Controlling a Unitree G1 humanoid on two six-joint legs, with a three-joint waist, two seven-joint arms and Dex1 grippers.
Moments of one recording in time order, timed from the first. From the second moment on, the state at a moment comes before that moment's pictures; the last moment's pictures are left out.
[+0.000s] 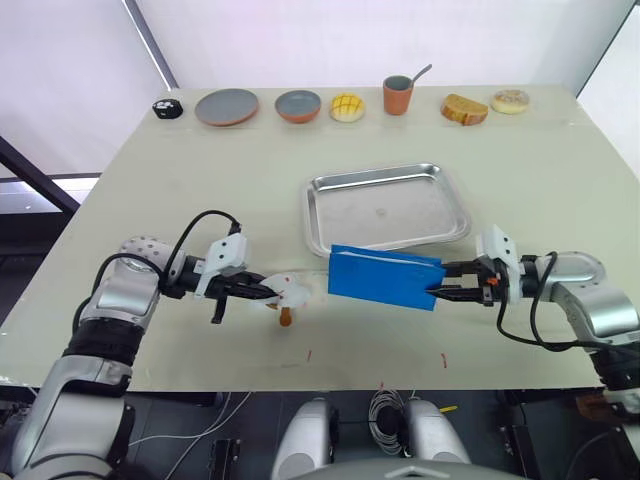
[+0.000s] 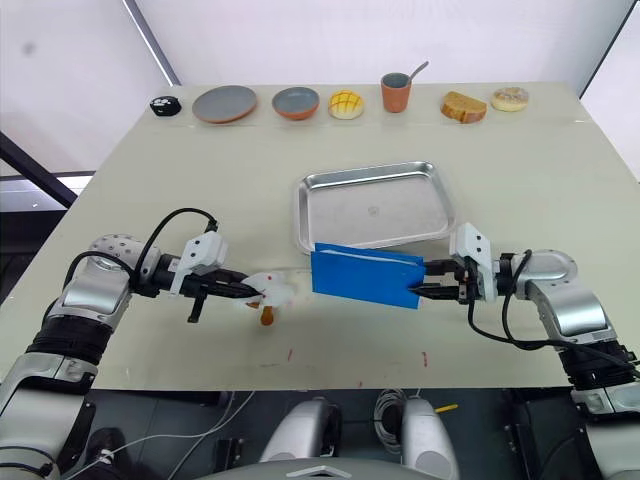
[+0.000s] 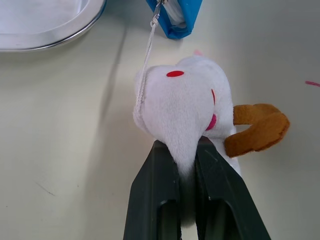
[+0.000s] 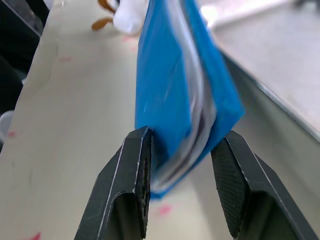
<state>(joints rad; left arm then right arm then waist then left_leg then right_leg) -0.49 0.84 -0.16 0.43 -0.19 0.00 -1.51 -0.40 -0.67 0.12 0.05 0.38 0.31 1.28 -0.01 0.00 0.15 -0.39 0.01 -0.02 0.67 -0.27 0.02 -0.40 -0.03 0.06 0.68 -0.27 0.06</state>
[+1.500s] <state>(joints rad) -0.44 0.83 -0.14 0.36 -0.19 0.04 -1.46 -0.53 -0.58 -0.03 -0.10 0.73 0.65 1.16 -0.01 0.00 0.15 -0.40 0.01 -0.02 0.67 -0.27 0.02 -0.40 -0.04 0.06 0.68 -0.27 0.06</state>
